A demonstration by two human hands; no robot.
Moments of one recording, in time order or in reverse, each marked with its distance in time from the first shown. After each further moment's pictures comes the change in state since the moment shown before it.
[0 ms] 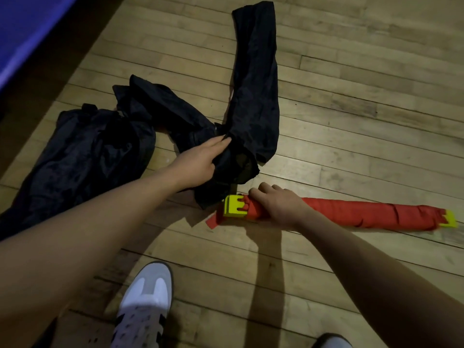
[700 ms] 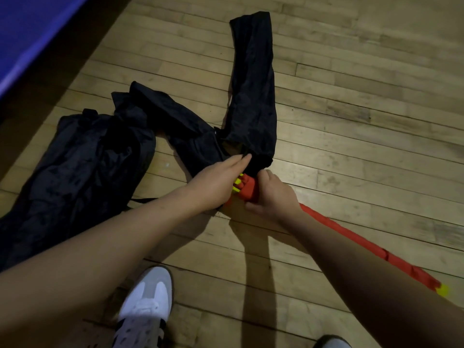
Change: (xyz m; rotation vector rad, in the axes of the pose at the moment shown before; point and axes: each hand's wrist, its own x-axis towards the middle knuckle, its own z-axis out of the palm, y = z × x) left_hand -0.018 0.044 0.014 0.044 -0.001 0.114; right_hand 0.013 -0.021 -0.017 0.190 0.244 0.310
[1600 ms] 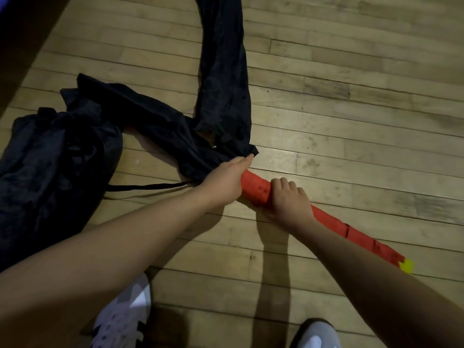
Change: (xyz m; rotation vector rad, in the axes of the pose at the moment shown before) left_hand 0.047 0.047 0.051 -0.221 -0.115 -0.137; right_hand -0.044 0.072 0.030 -0.160 -0.004 0.188
